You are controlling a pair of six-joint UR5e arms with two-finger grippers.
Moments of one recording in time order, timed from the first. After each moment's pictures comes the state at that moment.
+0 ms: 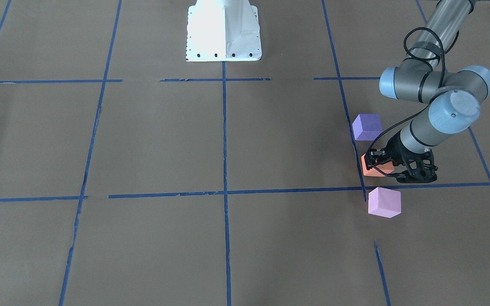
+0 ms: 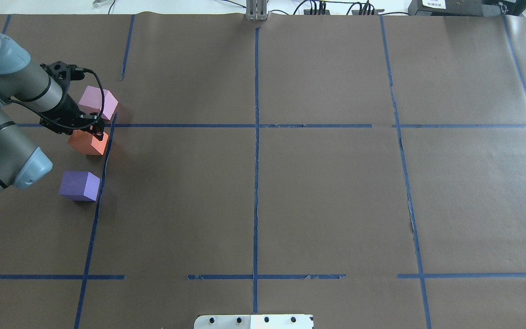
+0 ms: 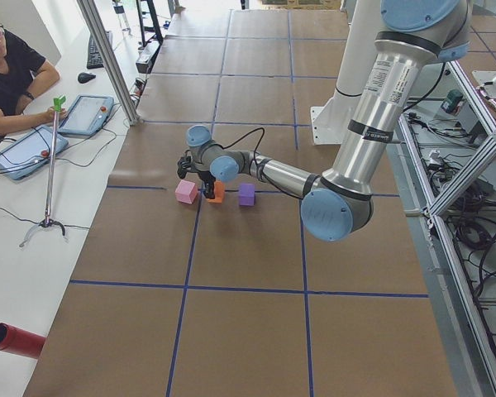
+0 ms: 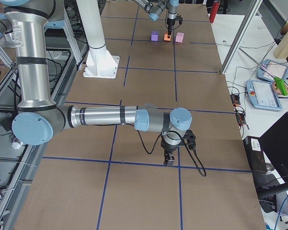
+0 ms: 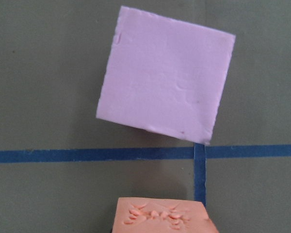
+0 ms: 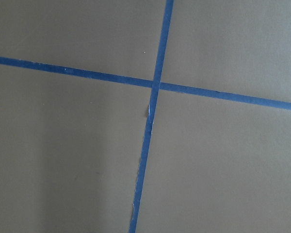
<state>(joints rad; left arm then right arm) -0.92 -1.92 -1.47 -1.91 -2.22 -0.82 1.52 -1.52 1.60 -1.72 2.29 -0.16</state>
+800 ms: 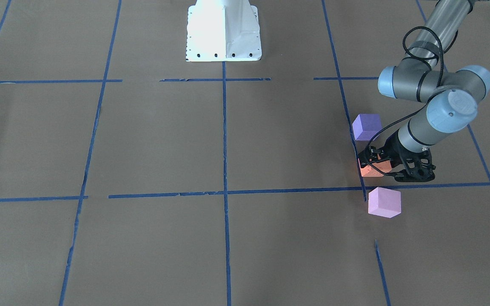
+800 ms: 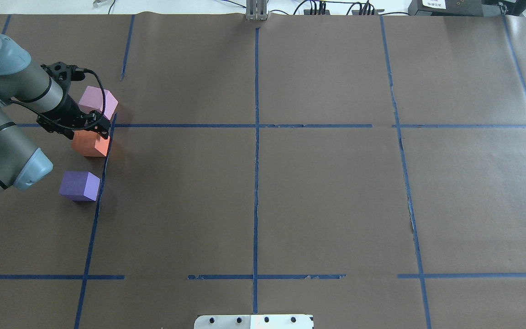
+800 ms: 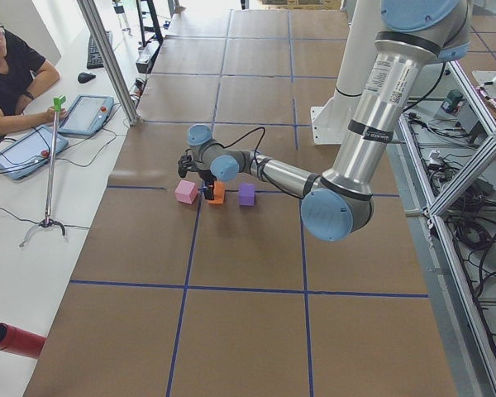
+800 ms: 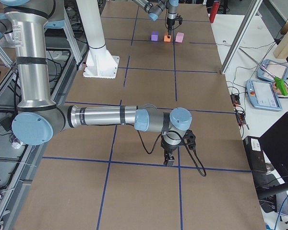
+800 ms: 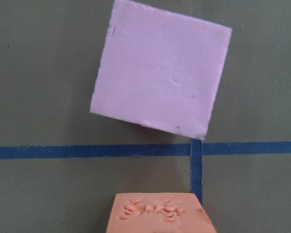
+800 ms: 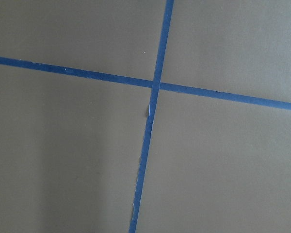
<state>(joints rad) -0.93 -1.92 -1.48 -1.90 -2.22 -0.83 1.52 -1.52 1.60 -1.72 2.29 -0.16</state>
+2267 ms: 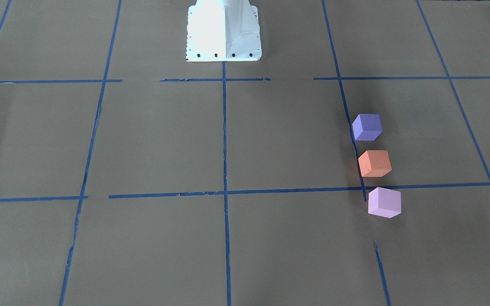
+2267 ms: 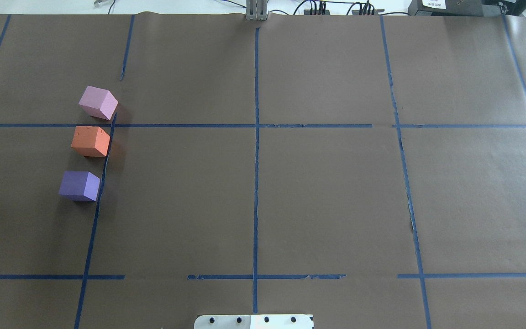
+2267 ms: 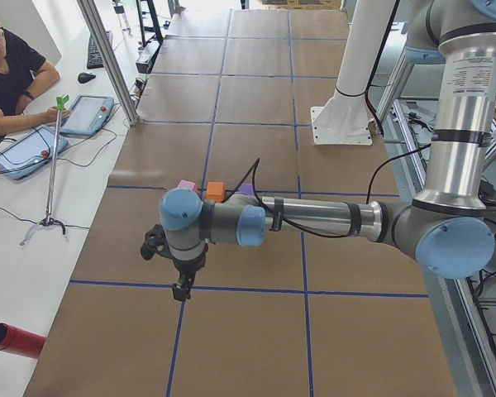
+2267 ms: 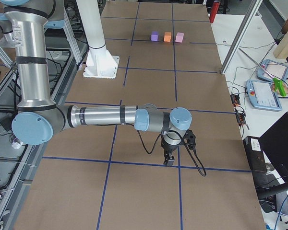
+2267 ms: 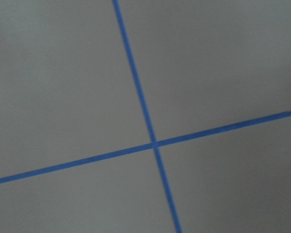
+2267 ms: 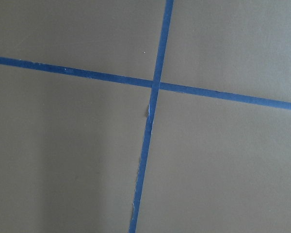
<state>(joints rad) -1.64 -1.60 -1.53 -1.64 -2.27 0.26 1.52 -1.52 1.60 -1.72 2.29 -0.16</state>
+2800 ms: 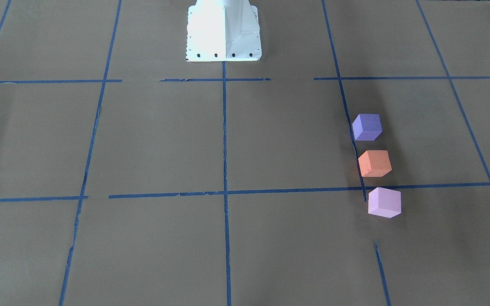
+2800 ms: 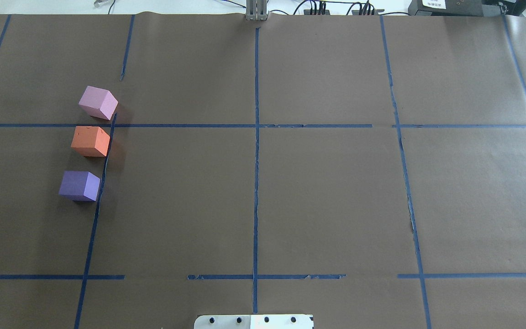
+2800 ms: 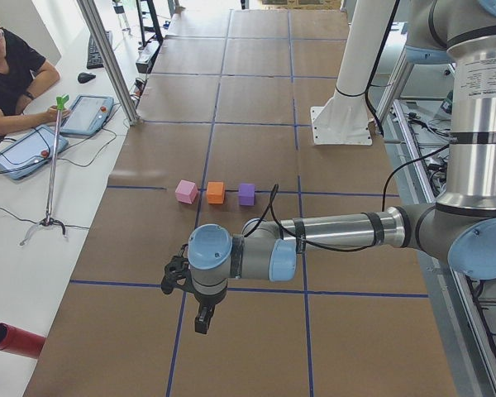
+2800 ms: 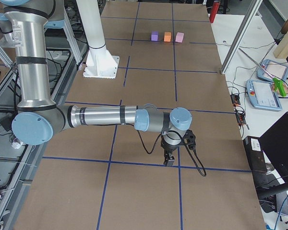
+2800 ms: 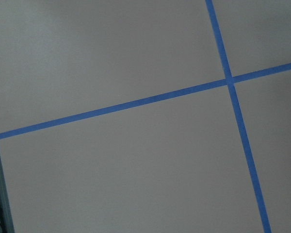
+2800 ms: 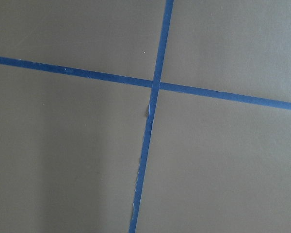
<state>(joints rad) -1.67 -1.53 -1.54 -1.73 -2.27 0.18 1.52 -1.52 1.60 -1.72 2.29 -0.16</state>
